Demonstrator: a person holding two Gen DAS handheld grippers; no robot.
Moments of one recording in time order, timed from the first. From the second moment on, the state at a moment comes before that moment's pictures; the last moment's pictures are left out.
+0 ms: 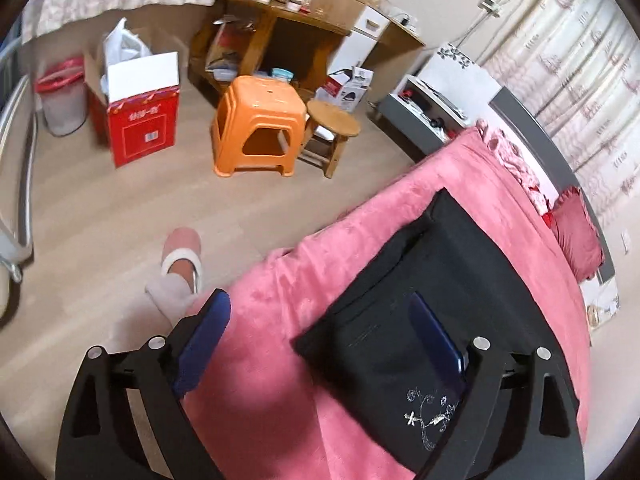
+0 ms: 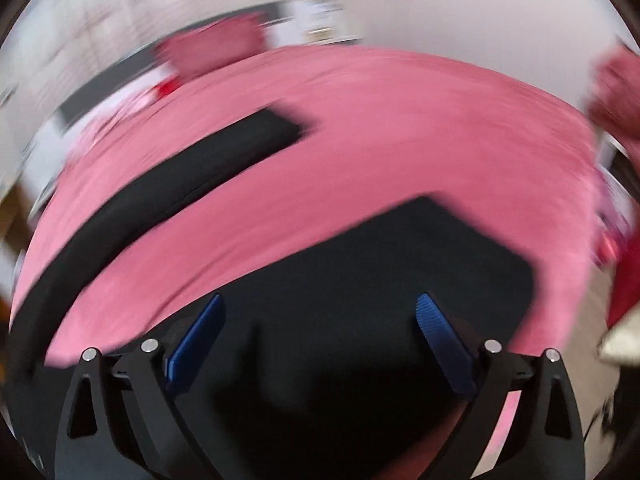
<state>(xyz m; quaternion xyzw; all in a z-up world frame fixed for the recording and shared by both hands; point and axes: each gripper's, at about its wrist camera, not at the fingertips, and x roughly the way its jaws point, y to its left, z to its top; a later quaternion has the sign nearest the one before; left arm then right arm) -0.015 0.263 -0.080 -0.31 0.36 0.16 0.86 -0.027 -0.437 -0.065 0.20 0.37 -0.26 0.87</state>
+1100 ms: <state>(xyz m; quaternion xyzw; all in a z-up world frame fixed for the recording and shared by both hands) 0.307 0.211 -0.098 -0.29 0.44 0.03 0.85 0.054 -0.304 -0.131 0.07 0.41 -0.09 0.91</state>
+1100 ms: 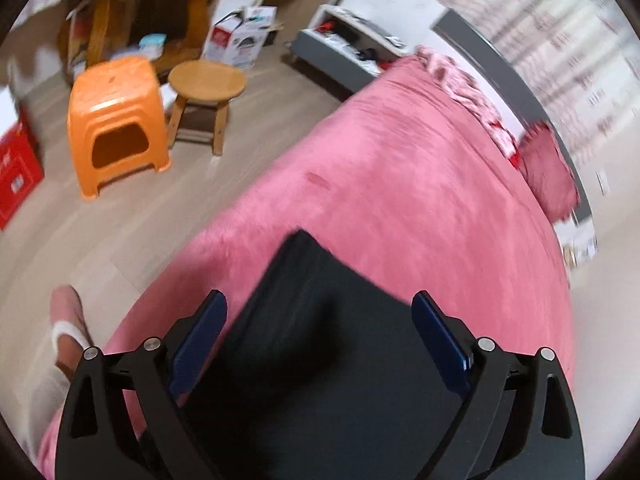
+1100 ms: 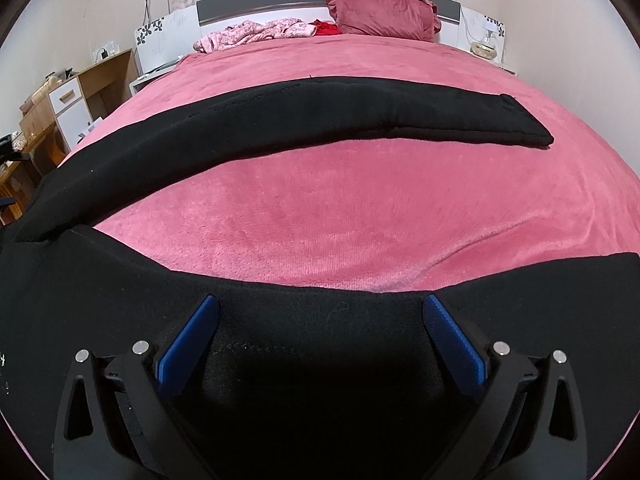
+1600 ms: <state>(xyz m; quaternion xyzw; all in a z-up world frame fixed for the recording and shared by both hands) 0.347 0.183 -0.139 -0.16 0.46 0.03 0.87 0.057 -0.301 -0.133 0.07 0.40 -0.09 0.91</state>
